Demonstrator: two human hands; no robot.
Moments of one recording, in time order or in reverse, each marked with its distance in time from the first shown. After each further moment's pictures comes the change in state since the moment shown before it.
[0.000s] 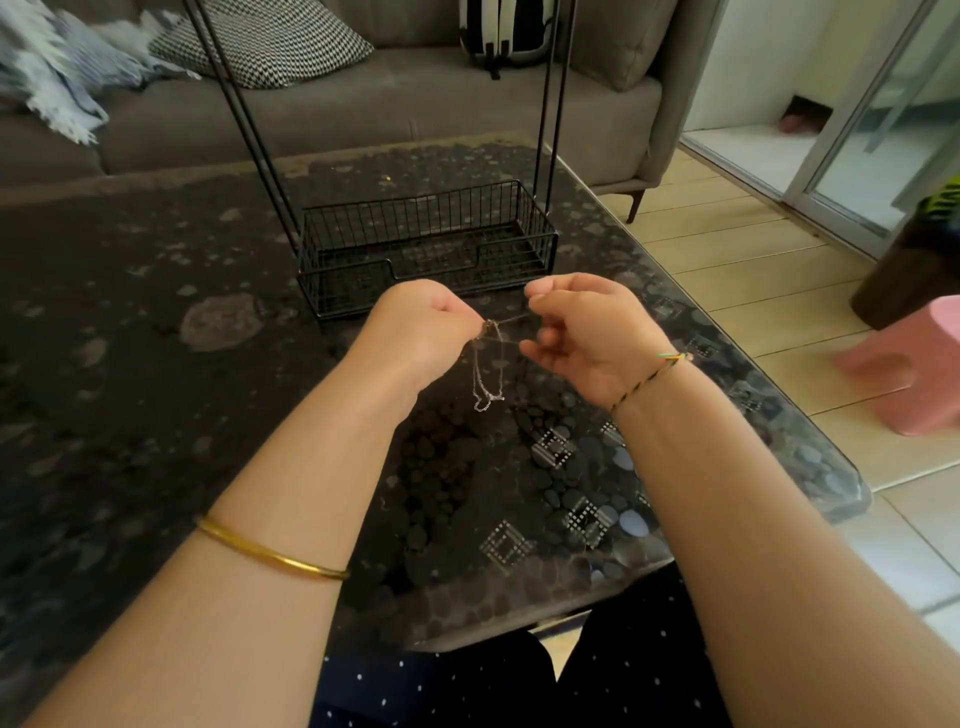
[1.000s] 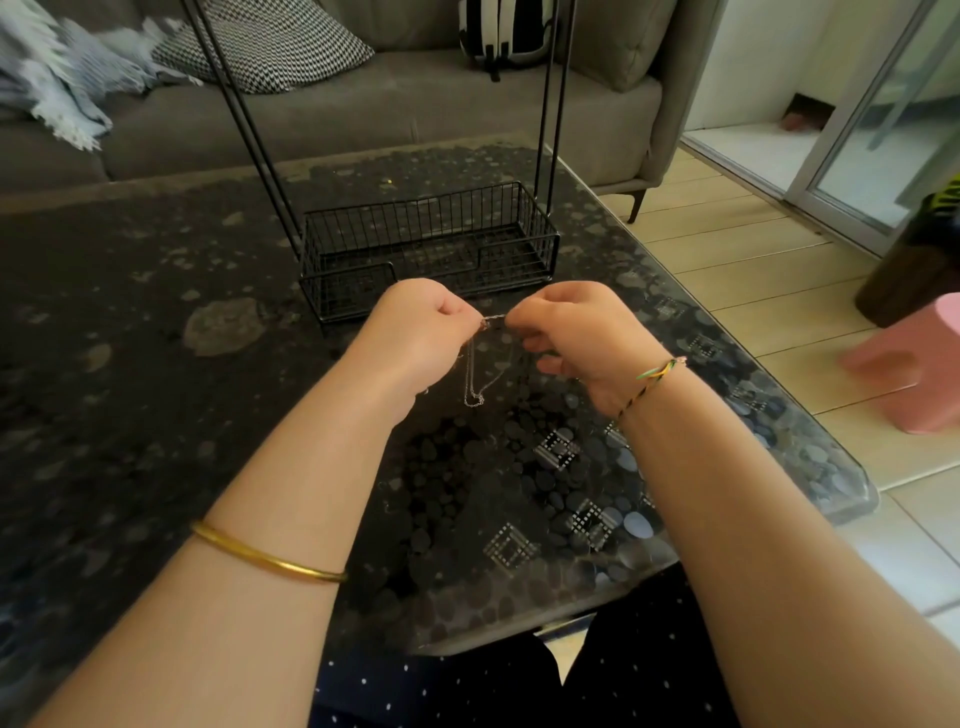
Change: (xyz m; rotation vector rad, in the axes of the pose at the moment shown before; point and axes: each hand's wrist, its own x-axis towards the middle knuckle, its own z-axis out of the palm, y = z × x) left_hand -0.006 0.003 -0.004 0.082 0.001 0.038; right_hand 0.001 0.002 0.004 -0.419 -0.017 -0.109
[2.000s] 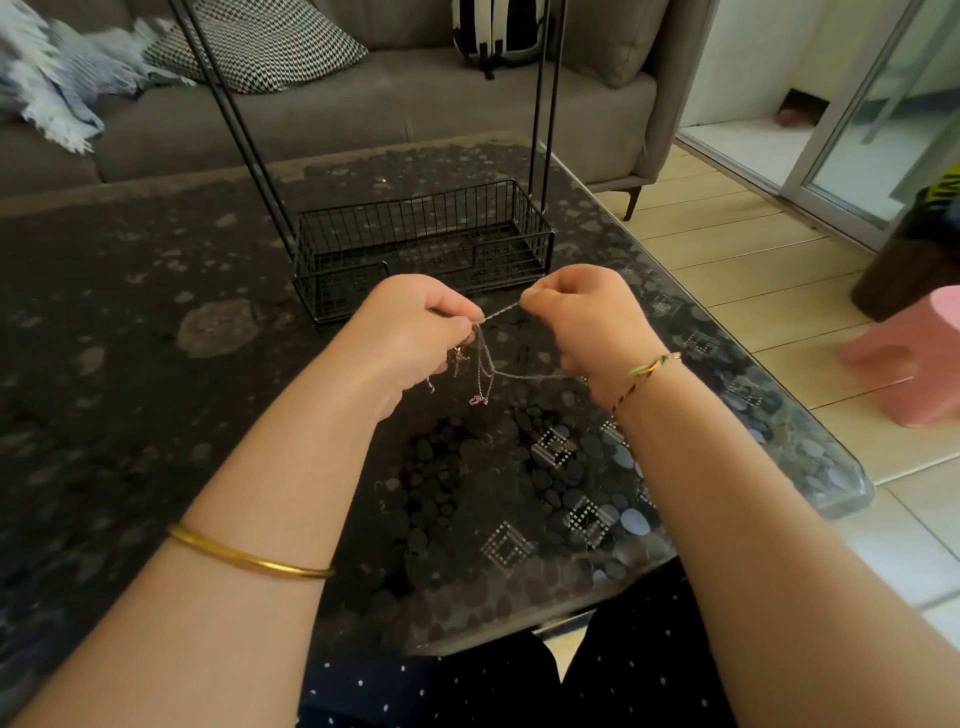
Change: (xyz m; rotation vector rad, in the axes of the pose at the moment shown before) left_hand 0.013 -0.010 -0.002 -0.076 -0.049 0.038; right_hand 0.003 0.004 -0.007 -0.109 0.134 -0.110
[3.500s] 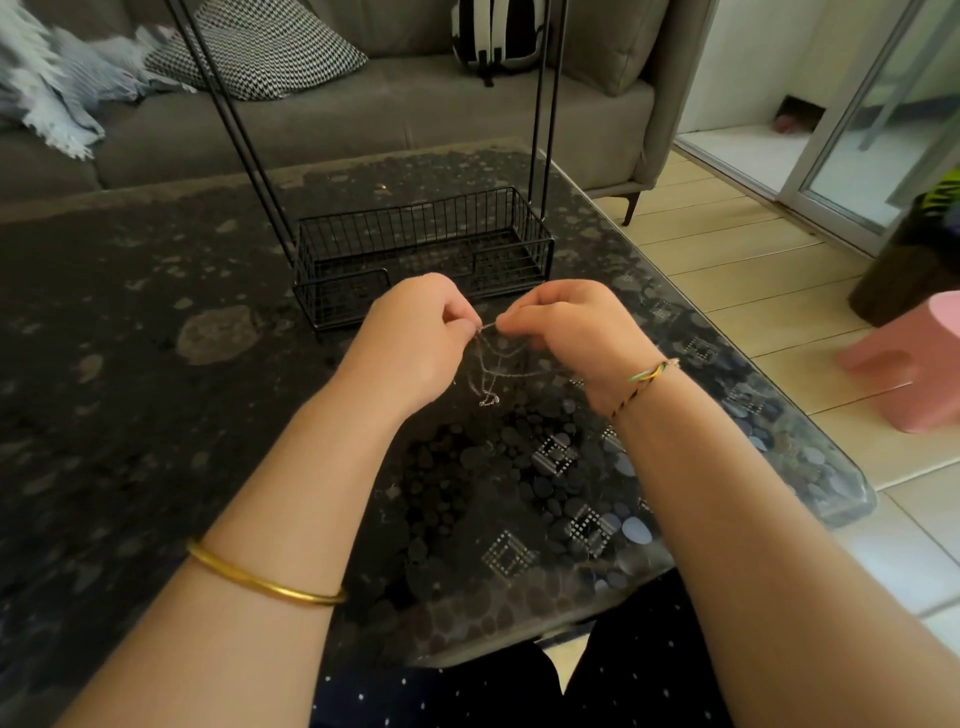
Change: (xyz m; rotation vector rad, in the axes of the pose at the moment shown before) left_hand -0.004 0.005 0.003 0.382 0.086 0.183; right_hand -0.005 -0.007 0.000 0.088 -0.148 0.033
